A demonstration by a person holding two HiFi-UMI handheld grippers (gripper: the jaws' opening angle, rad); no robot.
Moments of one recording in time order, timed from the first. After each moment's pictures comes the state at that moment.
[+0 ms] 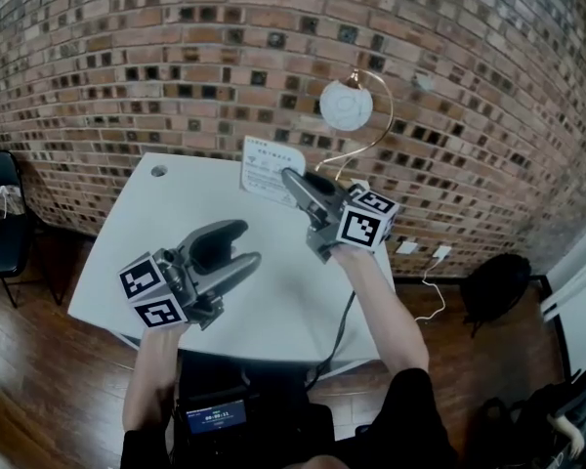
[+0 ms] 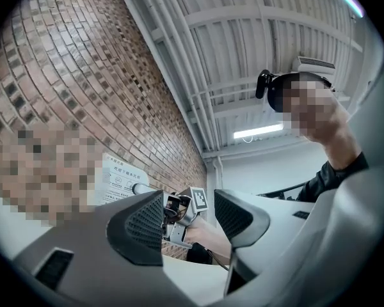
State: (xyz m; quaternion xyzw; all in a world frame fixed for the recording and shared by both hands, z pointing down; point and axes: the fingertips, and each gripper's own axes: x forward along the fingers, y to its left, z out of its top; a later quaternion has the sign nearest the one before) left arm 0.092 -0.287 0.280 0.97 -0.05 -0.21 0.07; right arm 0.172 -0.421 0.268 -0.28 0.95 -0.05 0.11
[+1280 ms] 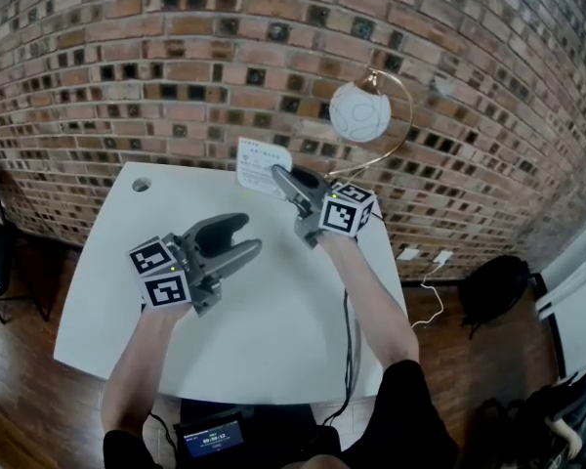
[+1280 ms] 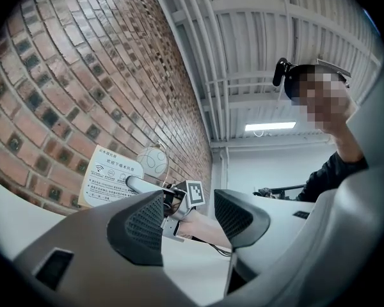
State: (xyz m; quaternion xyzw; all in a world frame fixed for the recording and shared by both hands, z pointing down) left arm 0.116 -0.432 0.343 0.98 -0.05 -0.16 0.11; right arm 0.185 -0.577 0.339 -0.30 0.95 -0.06 0.09
